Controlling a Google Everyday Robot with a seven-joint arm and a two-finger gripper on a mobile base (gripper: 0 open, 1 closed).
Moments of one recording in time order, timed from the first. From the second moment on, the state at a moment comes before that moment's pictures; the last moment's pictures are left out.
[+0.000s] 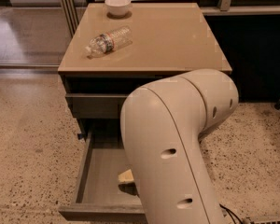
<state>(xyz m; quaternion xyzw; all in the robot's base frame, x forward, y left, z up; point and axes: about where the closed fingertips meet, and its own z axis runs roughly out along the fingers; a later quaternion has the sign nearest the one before) 0.535 0.003 0.373 -0.17 0.96 0.12 0.20</state>
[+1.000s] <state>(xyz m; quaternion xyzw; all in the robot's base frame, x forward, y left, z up) 0.531 -0.019 0.368 -0.17 0.96 0.11 0.19</state>
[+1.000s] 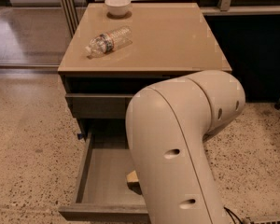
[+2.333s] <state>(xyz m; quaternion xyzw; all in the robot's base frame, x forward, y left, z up) 0.543 0.012 0.391 -0.19 0.94 0.18 0.20</state>
